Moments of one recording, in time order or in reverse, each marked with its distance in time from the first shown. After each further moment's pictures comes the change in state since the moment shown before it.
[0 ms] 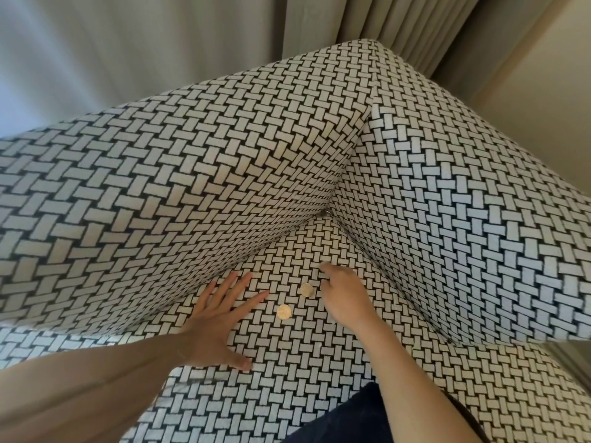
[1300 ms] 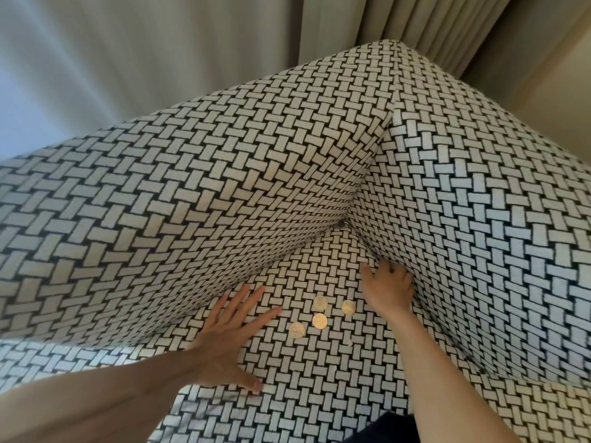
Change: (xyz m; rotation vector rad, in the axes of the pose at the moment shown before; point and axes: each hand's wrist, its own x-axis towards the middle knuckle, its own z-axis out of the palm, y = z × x) left_hand 0.003 0.000 0.003 0.002 -0.002 -0.020; right_hand 0.057 0.049 -0.002 -0.022 0.130 0.398
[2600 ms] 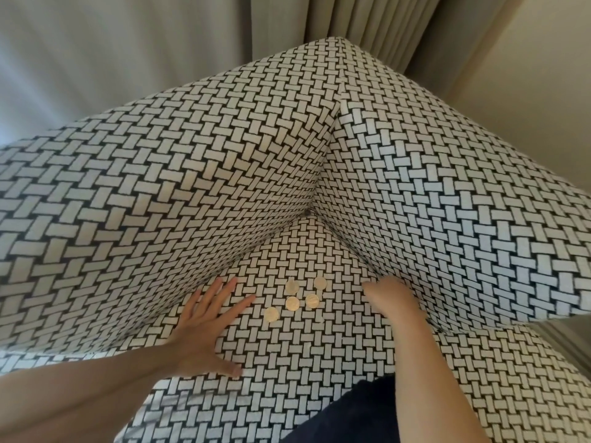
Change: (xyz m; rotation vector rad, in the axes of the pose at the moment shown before) left_hand 0.000 -0.002 0.004 -0.021 0.065 0.022; right_hand -0.037 0.046 -0.030 0.017 -0.205 0.399
